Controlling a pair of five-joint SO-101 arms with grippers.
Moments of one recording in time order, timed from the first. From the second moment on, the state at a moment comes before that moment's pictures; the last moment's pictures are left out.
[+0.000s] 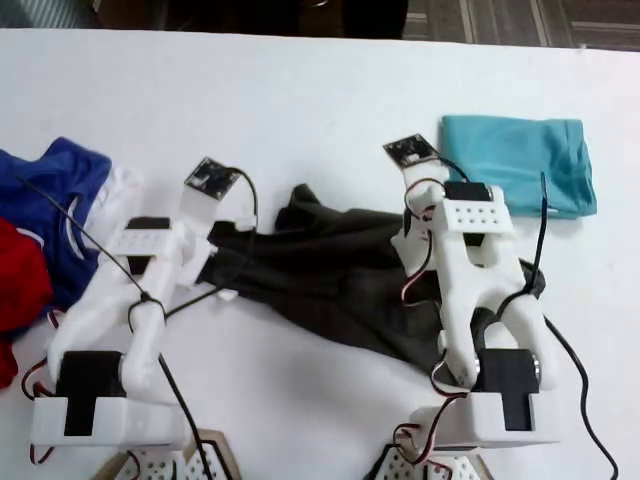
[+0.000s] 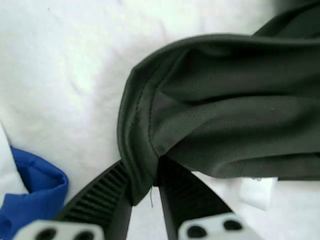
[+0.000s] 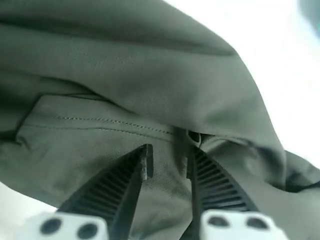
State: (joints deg) left arm -8.4 -3.9 43.1 47.2 -24.7; right arm -3.3 -0.5 24.8 68.1 24.8
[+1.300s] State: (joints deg) left arm -8.4 -3.9 43.1 47.2 -24.7; right arm 0.3 5.8 24.5 64.8 27.2
